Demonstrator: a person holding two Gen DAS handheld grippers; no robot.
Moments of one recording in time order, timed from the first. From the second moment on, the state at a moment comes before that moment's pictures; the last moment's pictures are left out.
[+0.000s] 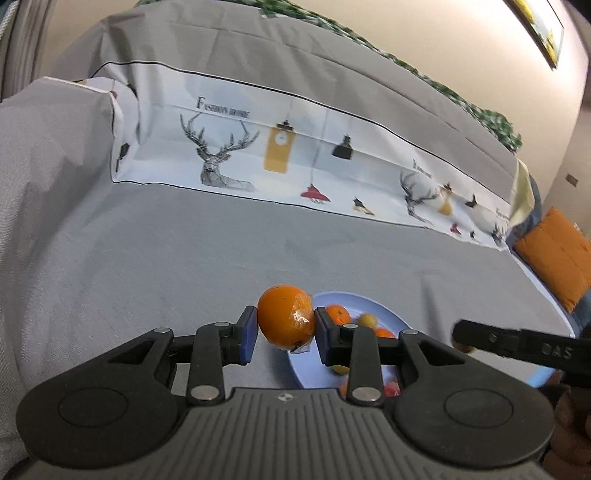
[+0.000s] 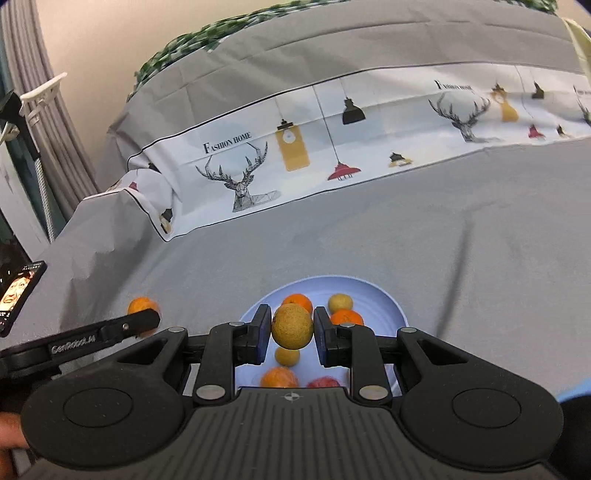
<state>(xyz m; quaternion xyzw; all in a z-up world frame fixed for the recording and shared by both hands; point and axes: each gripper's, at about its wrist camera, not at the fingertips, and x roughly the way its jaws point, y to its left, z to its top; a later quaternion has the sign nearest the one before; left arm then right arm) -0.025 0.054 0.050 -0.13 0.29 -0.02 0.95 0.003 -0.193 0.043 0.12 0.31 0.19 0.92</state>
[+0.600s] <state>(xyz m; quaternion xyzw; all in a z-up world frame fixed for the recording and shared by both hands) -0.016 0.040 0.041 -0.09 0.30 -0.02 0.95 0.009 -0.167 0.029 0.09 0.32 0.20 0.92</state>
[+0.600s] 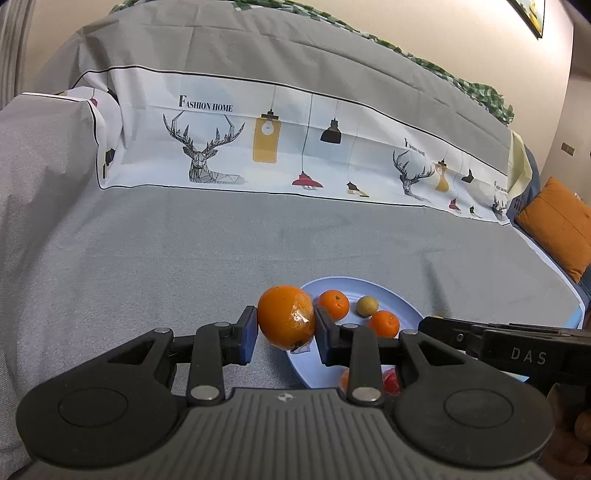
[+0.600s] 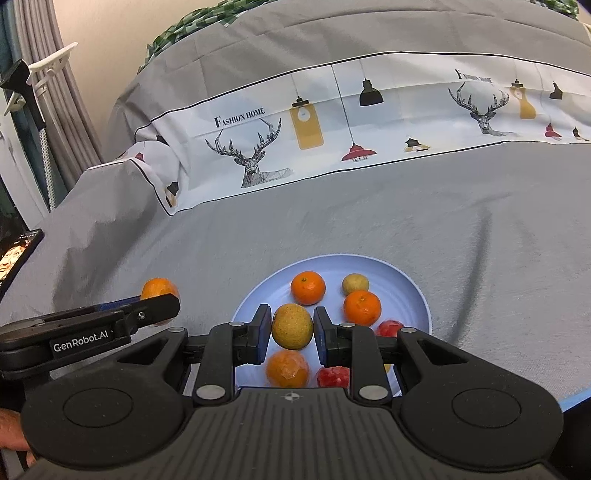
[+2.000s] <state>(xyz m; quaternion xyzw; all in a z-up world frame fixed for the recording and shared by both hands) 0.010 0.004 0.007 -0.05 0.32 -0.08 0.94 0.022 -0.153 0.012 0.04 0.36 0.17 0.92</state>
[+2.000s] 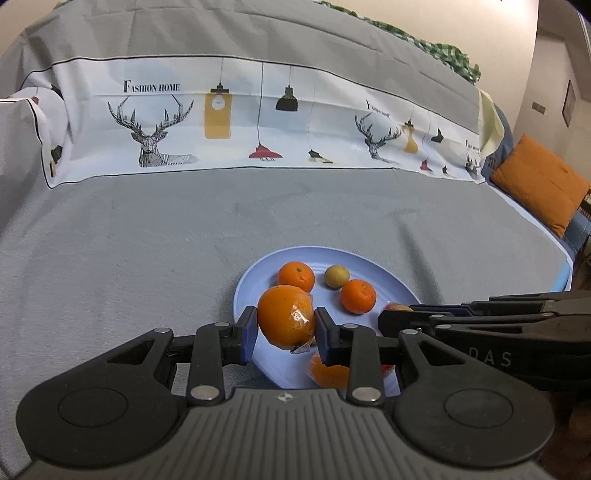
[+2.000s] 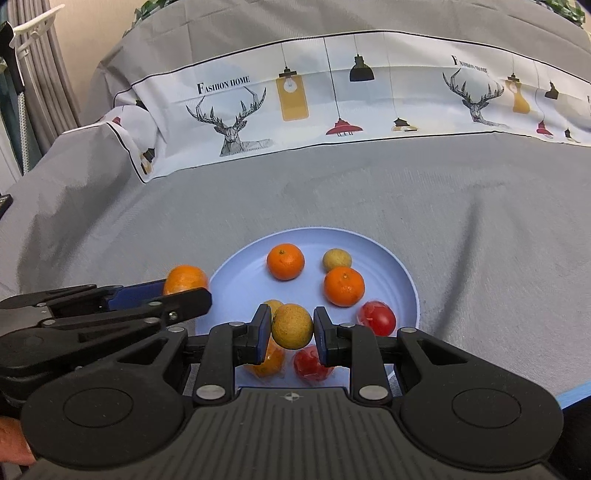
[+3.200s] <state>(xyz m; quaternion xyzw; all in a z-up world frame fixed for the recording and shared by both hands) 0.018 0.004 0.000 -0.05 0.33 -0.08 0.94 0.022 -0.153 0.010 0.03 0.36 0.16 0.92</state>
